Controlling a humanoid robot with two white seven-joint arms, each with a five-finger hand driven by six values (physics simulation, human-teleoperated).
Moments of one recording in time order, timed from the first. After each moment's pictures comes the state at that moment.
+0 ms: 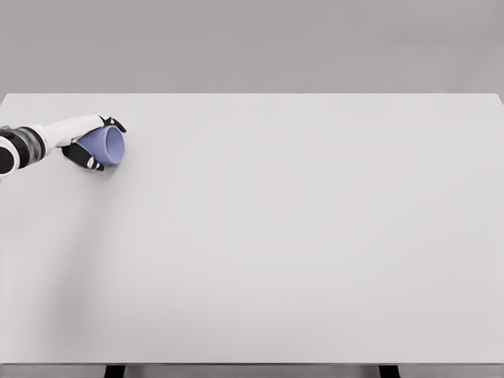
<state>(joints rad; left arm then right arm) -0.66 0.57 -0.40 -1.06 -0.48 -0.12 -0.61 0.00 0.00 -0.20 0.05 -0.06 -0.07 0.10</state>
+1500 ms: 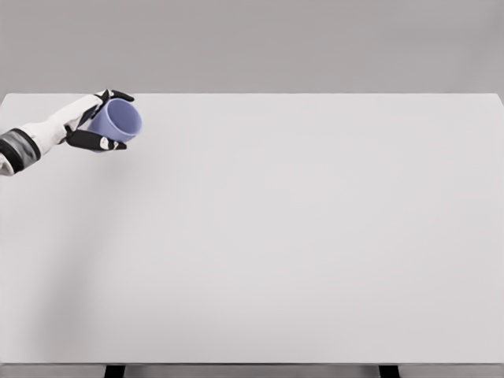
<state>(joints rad) -0.58 0.50 -0.21 -1.07 -0.07 -0.14 -0.61 0.00 0.00 -0.20 0.05 -0.06 -0.07 0.10</state>
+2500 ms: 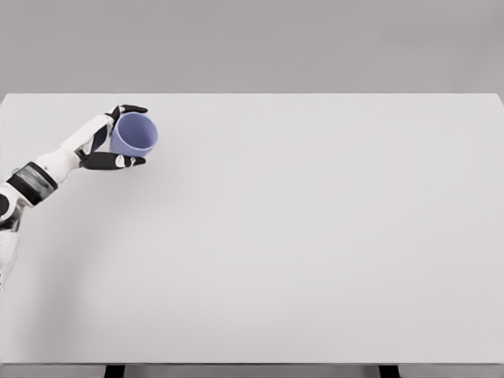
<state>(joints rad) -0.47 0.43 -0.16 -0.99 0.15 -0.41 -0.61 0.00 0.00 -0.20 0.05 -0.06 -0.07 0.10</state>
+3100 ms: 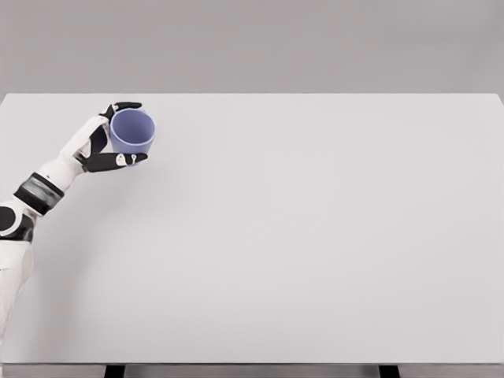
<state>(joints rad) -0.44 0.37 -0.13 -0.94 0.30 -0.47 -0.61 0.00 0.00 -0.20 0.05 -0.06 -0.07 0.10</state>
